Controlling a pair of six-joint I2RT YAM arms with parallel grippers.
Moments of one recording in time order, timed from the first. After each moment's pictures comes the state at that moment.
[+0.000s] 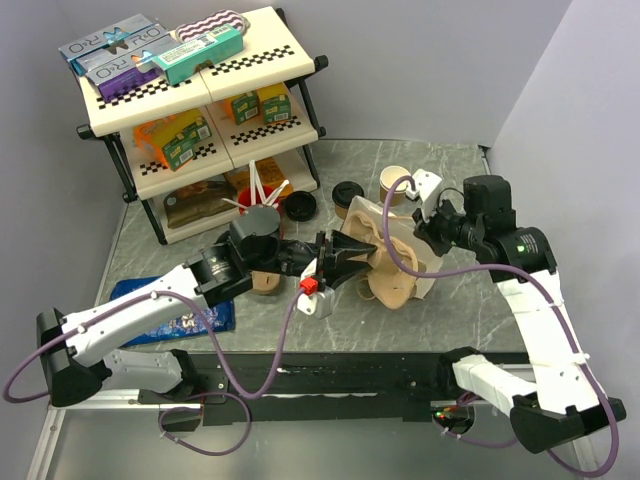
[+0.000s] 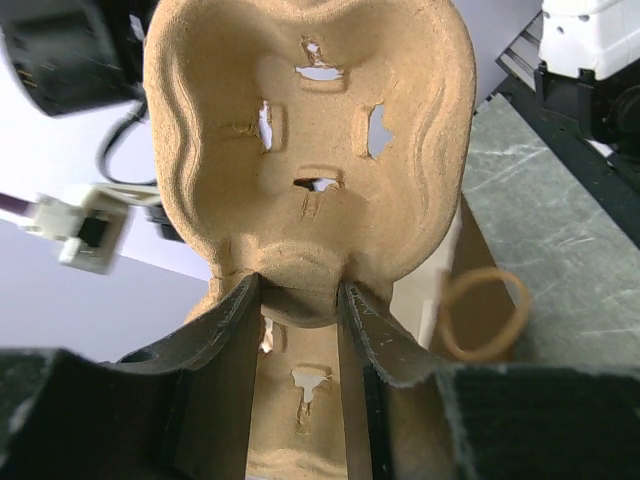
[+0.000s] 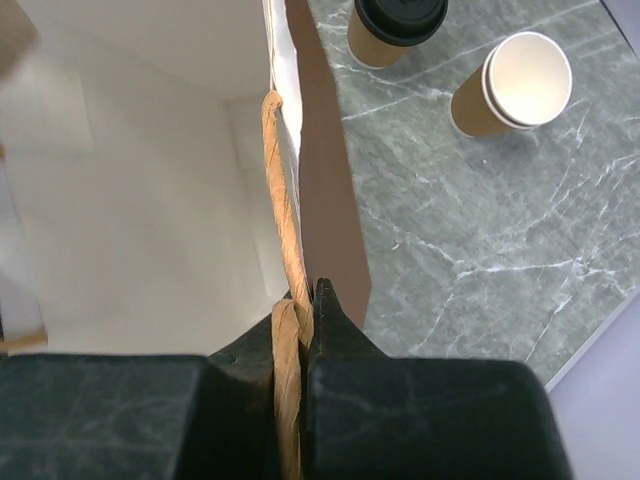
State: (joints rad) left arm -1.02 1.21 1.16 0.01 0.67 0.99; right arm 0.25 1.01 1.34 -1.01 -0.33 -0.53
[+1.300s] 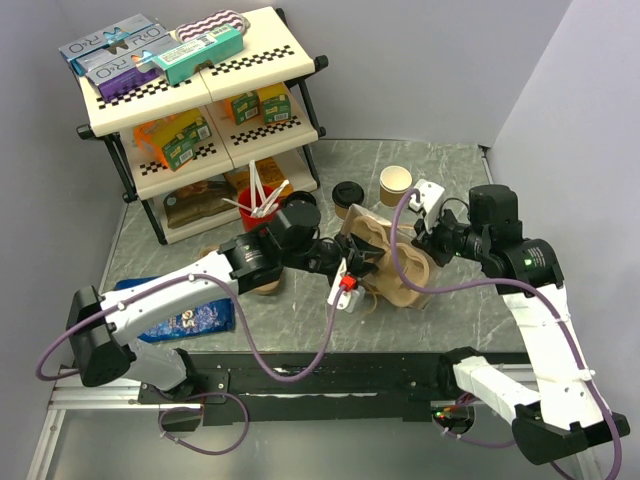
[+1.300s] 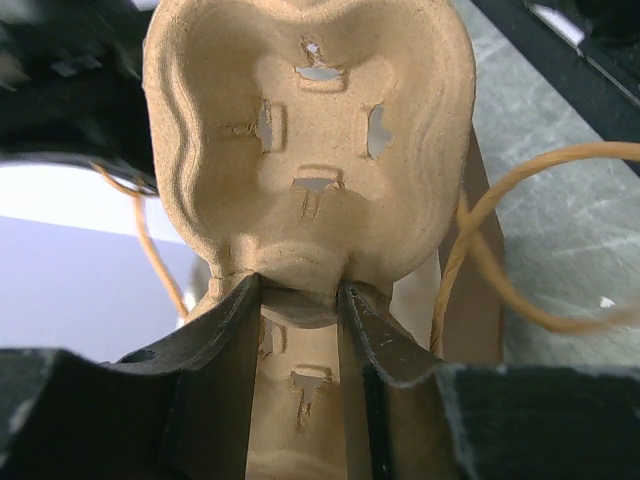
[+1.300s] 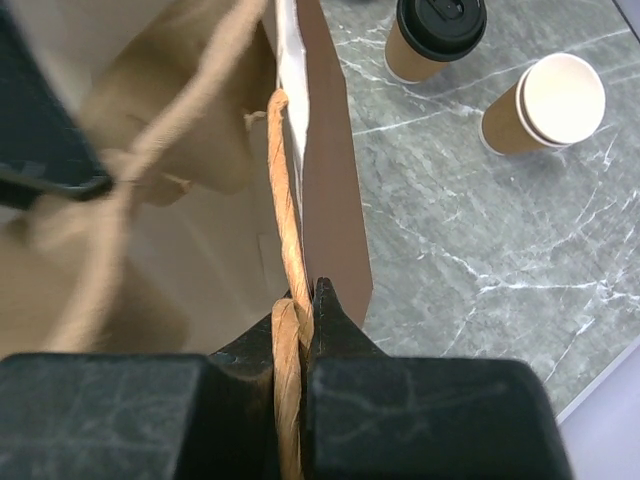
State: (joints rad) left arm -1.03 1.38 1.26 -0.18 0.60 1.14; right arm 0.25 0.94 1.31 -1.04 -0.41 -0.55
